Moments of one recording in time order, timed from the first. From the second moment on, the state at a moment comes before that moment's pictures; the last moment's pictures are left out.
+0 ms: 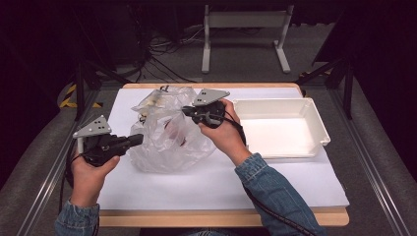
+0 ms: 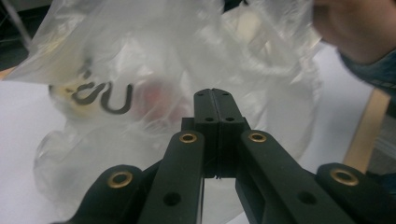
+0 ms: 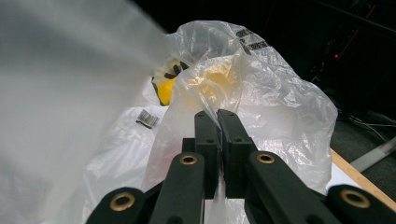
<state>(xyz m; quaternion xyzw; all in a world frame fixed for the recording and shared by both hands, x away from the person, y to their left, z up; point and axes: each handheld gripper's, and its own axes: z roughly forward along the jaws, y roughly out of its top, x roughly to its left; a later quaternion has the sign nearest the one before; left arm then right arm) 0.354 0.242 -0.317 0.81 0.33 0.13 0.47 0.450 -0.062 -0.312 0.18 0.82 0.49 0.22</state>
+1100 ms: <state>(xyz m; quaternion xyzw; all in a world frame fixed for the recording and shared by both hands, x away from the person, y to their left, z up) 0.376 0.217 -0.324 0.79 0.36 0.09 0.49 0.452 -0.057 -0.330 0.18 0.83 0.48 0.21</state>
